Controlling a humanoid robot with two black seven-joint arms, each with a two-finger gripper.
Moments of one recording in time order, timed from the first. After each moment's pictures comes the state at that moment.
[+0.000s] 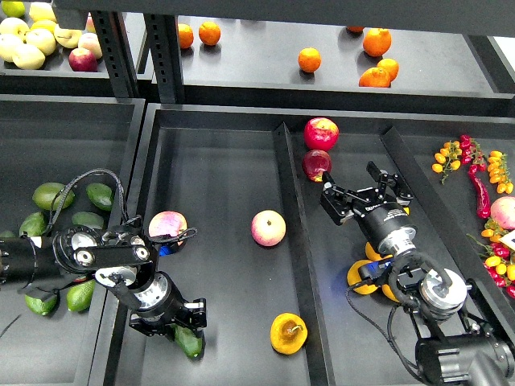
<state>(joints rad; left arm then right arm) -1.00 0.16 0.22 -0.90 0.44 -0.49 0.49 0.18 0.02 1.36 1.19 0.28 0.06 -0.19</state>
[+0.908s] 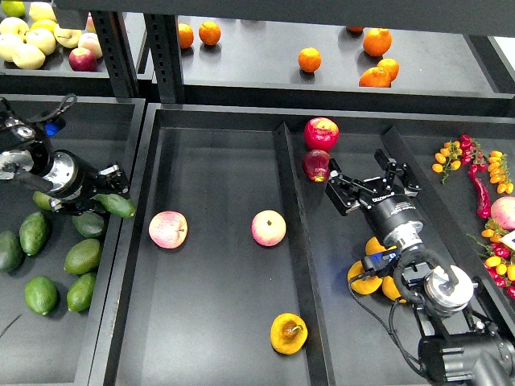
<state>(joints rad) -1.09 0.55 0.05 -0.75 0.43 -0.49 0.49 0.16 0.01 1.38 1.23 0.28 0.09 -0.19</state>
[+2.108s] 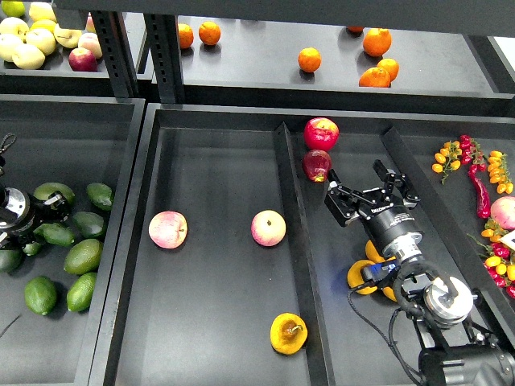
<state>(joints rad) -0.92 0.40 0.02 -0.35 0.44 -0.49 0.49 0.13 0.02 1.38 1.25 0.28 0.10 -0.19</state>
